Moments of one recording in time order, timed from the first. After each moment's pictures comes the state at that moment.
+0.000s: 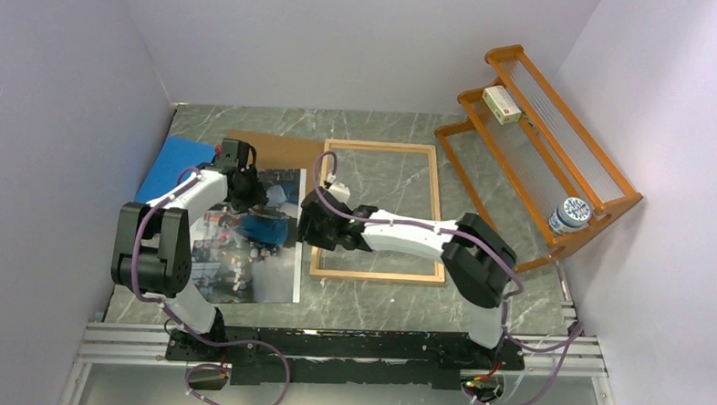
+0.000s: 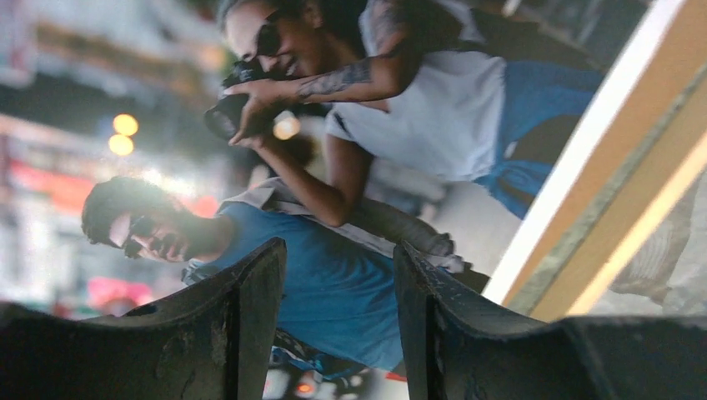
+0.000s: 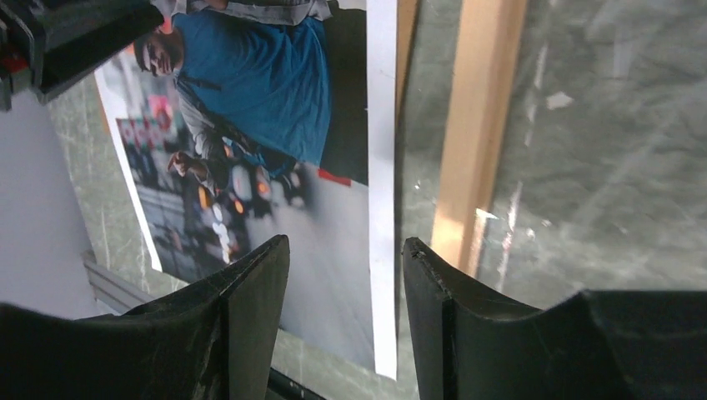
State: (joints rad) left arm -0.11 1.62 1.05 -0.48 -0.06 -0.54; right arm 1.02 1.85 1.27 -0.25 0.16 1.09
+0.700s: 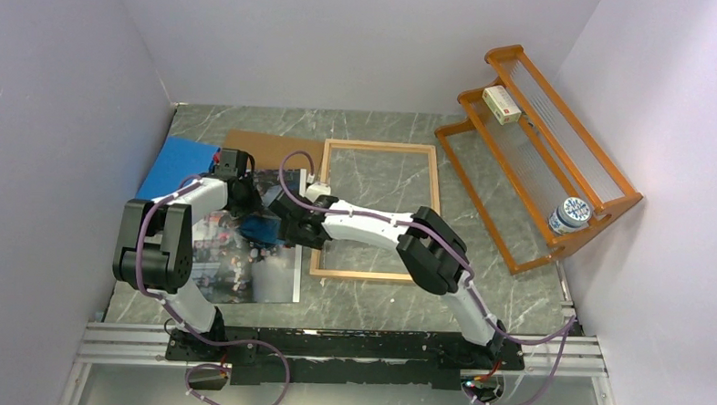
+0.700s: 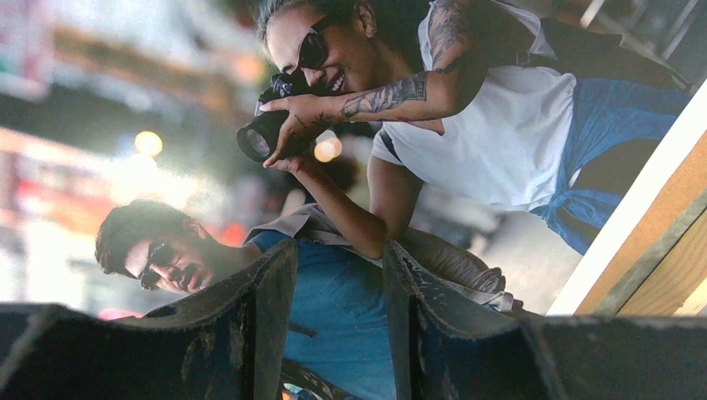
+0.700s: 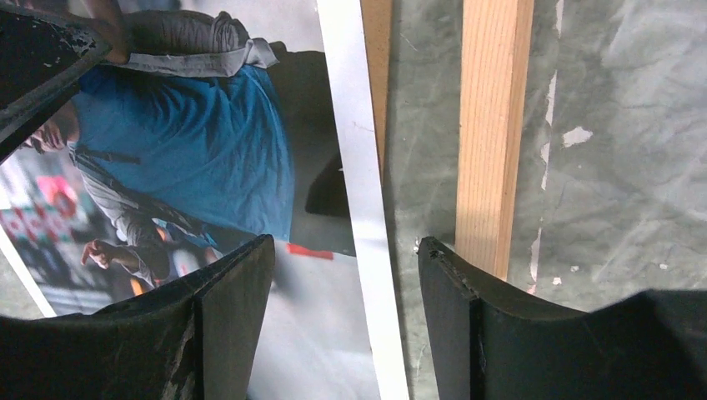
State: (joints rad) left arm -0.09 1.65 0.94 -0.35 -0.09 -0.52; right arm 1.06 2.20 1.71 -0.60 0.28 1.17
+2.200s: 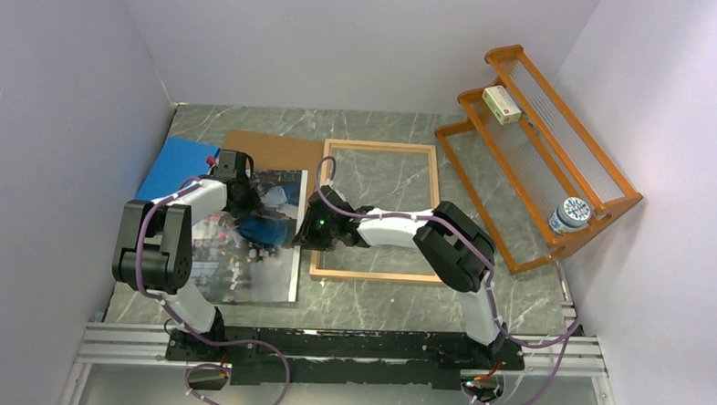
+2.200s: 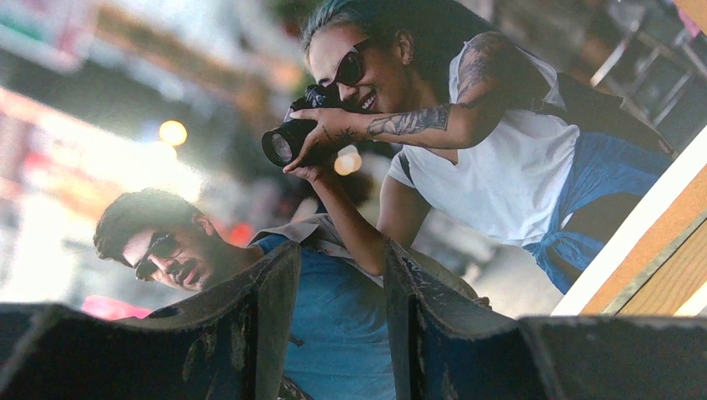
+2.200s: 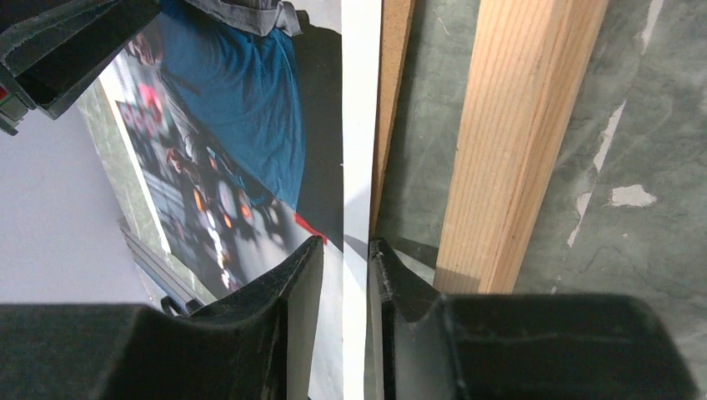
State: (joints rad) left arm -0.08 1.66 0.92 -0.32 -0.13 -0.64; right arm 0.95 2.04 1.26 -0.01 -0.12 1.11
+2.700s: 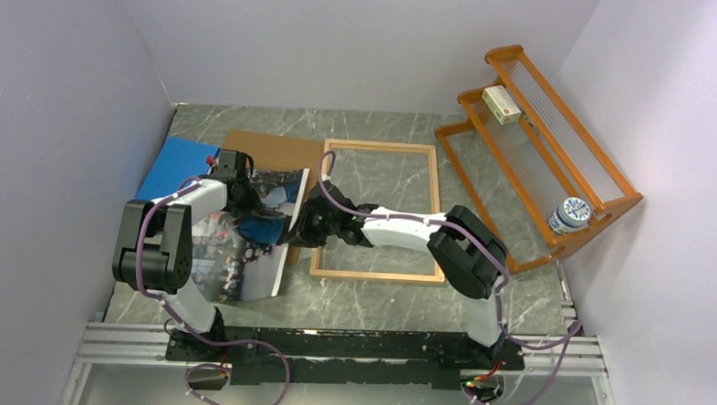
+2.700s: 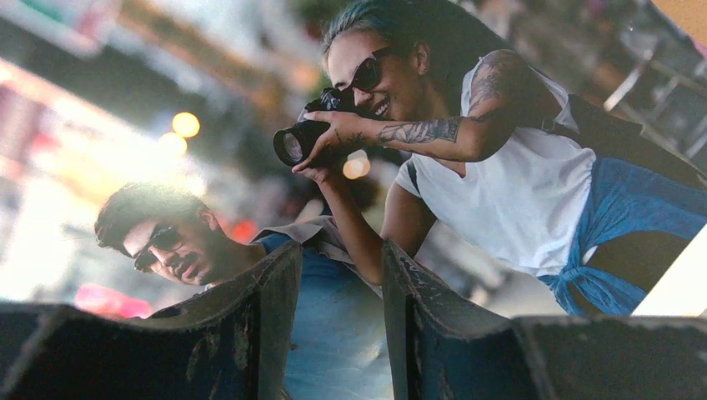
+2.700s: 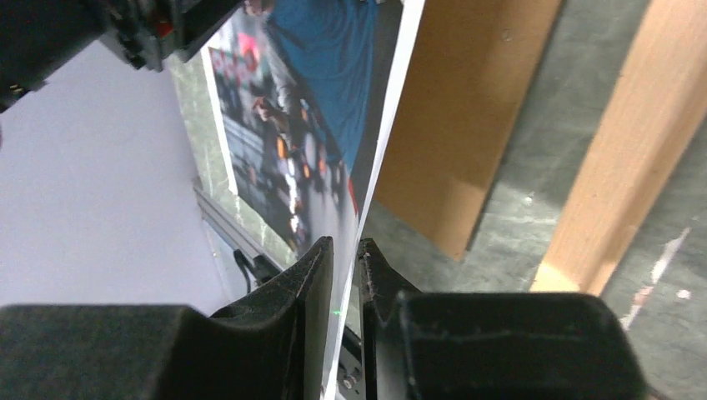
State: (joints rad) left arm -0.08 1.66 0.92 -0.32 -0.13 -0.63; right arm 0.96 1.97 1.26 -0.01 -0.18 1.17
